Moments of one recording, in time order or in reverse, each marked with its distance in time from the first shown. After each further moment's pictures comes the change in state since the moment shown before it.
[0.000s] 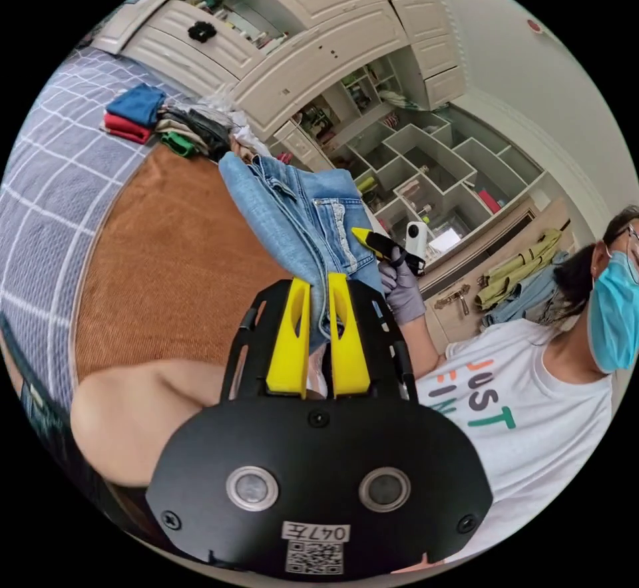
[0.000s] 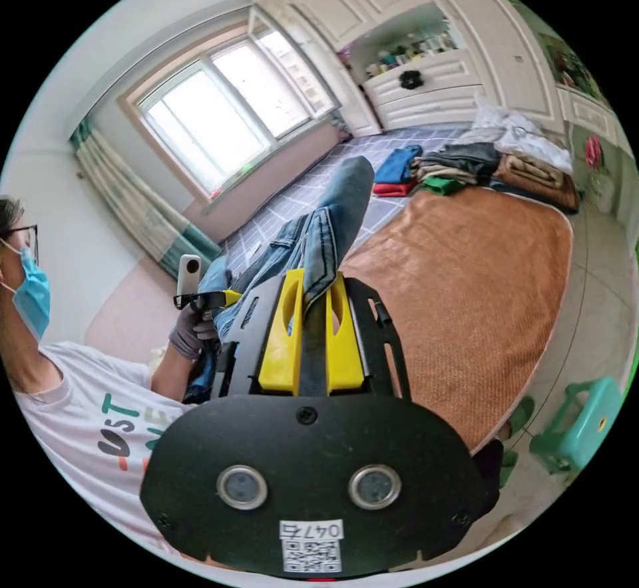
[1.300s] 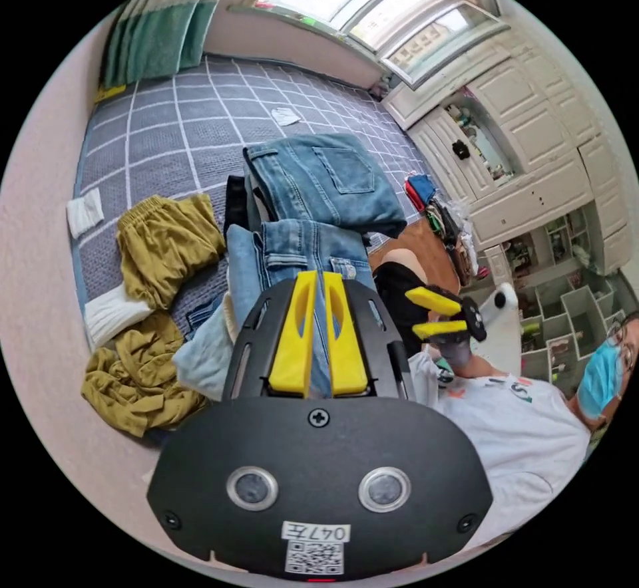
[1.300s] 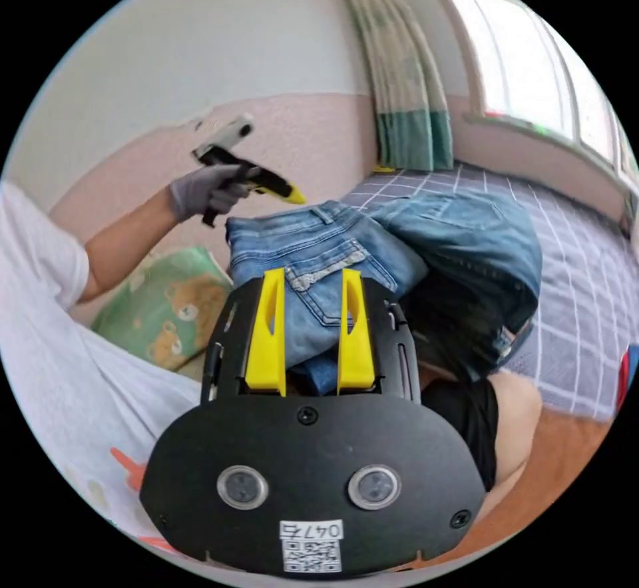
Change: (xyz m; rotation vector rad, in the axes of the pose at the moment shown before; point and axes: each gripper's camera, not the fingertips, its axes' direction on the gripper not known) left arm 0.174 0.585 -0.688 0.403 -0.837 -0.688; right arm -0.420 0.106 0.230 -0.416 -0.605 -0.912
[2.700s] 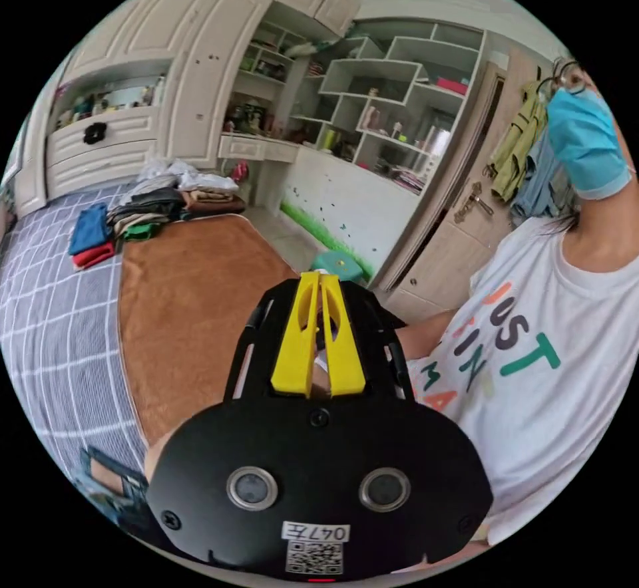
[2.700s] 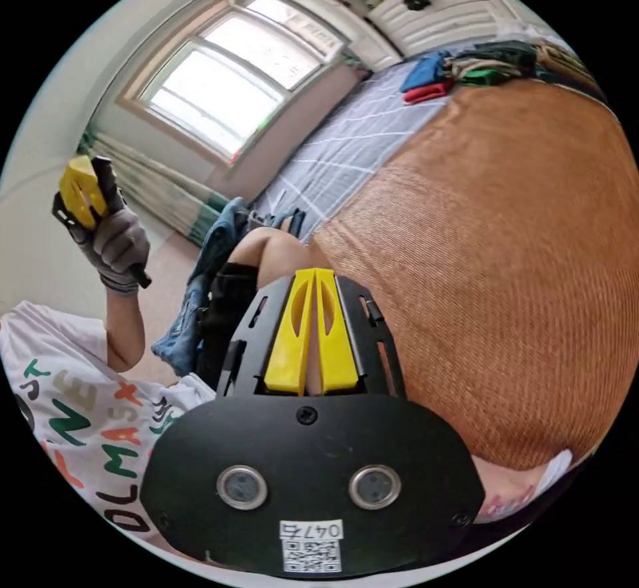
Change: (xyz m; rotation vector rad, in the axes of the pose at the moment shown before) left arm 0.887 -0.205 0.323 -0.230 0.710 1.275; right arm 0.198 0.379 -0.224 0.387 0.296 0.968
